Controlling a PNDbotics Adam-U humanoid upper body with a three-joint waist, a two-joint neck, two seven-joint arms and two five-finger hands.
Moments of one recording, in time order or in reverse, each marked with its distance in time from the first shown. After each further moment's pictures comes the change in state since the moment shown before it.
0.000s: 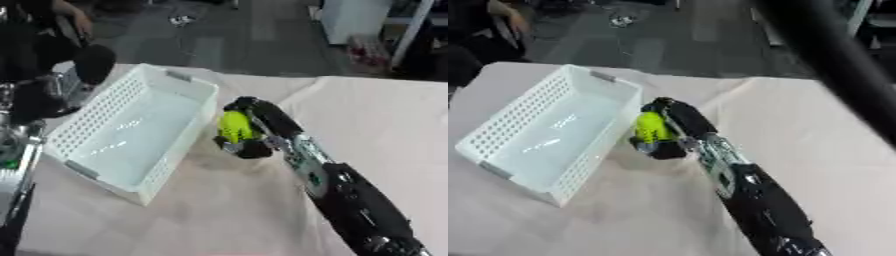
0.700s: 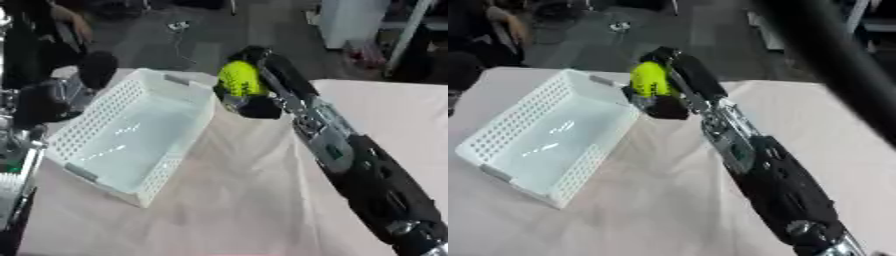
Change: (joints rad) left arm 0.020 0.001 0.002 0.000 -0.001 0.001 0.001; right arm -0.075 -0.085 0.034 -0.287 -0.139 0.178 0.129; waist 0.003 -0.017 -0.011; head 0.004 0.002
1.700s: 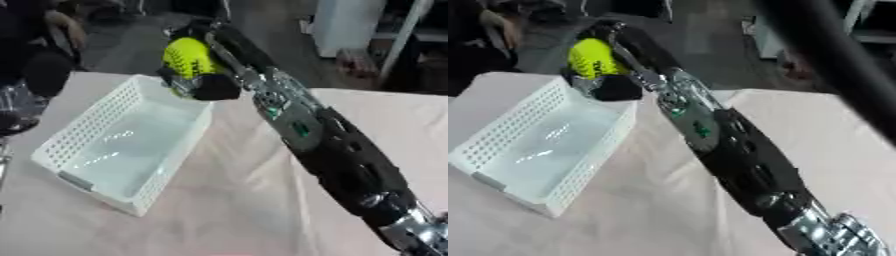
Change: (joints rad) left arm -0.087 -0.044 -0.005 0.000 0.024 0.003 -0.011; right arm -0.128 -0.005 0.006 0.023 -0.052 -0.021 0.043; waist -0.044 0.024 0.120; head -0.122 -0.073
